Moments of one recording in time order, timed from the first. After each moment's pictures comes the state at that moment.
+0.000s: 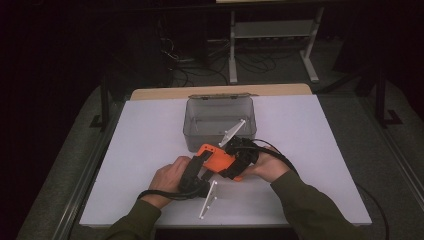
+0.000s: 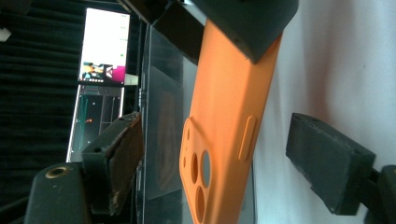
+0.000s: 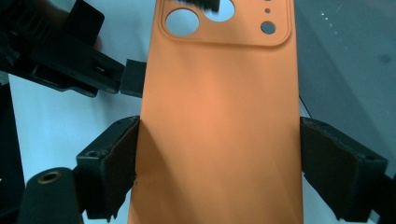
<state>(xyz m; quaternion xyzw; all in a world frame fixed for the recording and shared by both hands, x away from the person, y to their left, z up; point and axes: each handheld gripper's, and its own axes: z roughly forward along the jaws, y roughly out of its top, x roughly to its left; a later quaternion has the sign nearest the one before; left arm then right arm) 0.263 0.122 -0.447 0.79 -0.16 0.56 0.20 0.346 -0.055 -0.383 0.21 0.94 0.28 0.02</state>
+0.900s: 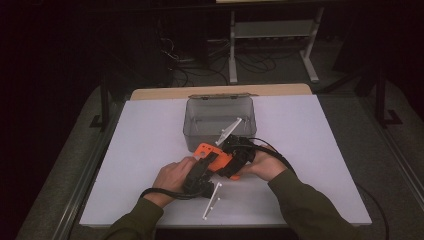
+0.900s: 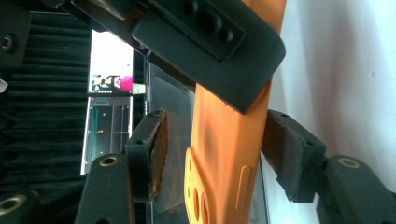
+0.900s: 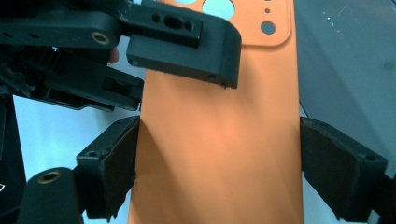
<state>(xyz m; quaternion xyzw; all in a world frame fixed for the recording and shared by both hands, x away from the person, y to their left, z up) 0.265 0.113 -0.451 0.77 -0.19 0.57 0.19 0.350 -0.047 -0.380 0.21 0.94 0.28 0.02</state>
